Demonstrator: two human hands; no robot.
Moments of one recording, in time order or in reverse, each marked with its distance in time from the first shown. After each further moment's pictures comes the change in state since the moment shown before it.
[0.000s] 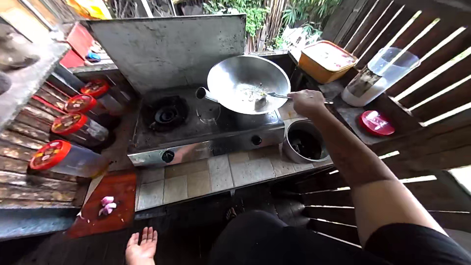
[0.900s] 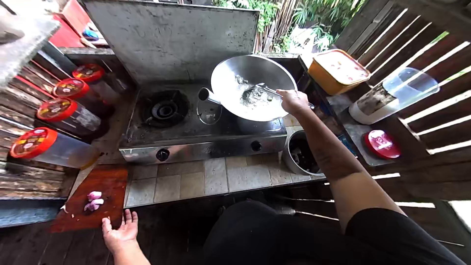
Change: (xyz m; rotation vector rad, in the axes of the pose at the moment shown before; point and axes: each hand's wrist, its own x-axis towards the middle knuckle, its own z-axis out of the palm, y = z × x) left_hand 0.030 0.020 0.041 -0.248 -0.029 0.119; right_hand 0.083 -0.024 0.020 0.111 0.034 -0.081
